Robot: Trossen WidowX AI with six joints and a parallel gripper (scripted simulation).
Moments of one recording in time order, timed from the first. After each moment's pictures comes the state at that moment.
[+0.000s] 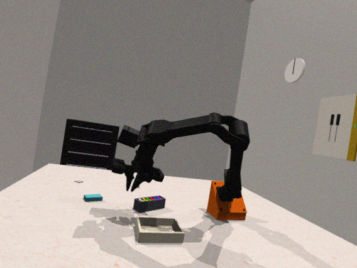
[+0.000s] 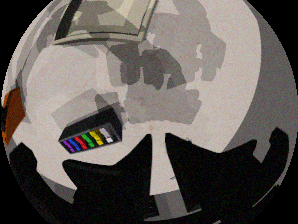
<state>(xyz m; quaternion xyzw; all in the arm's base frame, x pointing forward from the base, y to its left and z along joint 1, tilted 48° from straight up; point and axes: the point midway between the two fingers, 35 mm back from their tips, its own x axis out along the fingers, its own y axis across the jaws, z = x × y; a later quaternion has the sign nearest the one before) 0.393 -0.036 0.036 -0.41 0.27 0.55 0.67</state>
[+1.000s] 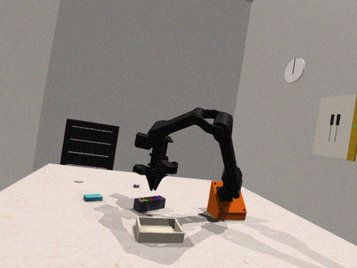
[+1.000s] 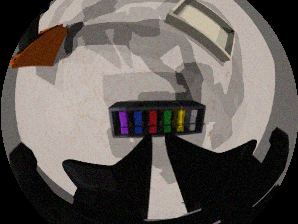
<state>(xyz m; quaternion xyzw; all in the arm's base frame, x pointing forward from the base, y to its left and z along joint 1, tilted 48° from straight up) 0.294 -0.072 -0.030 -0.40 0.12 0.67 0.61</state>
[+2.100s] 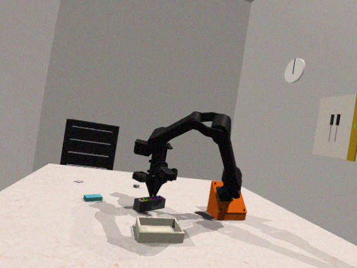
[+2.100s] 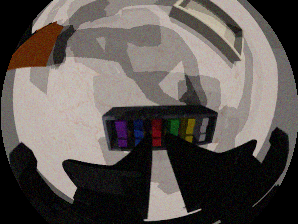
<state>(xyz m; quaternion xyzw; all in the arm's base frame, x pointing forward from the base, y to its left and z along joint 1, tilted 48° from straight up) 0.293 -0.051 -0.047 -0.40 0.11 0.68 0.61</state>
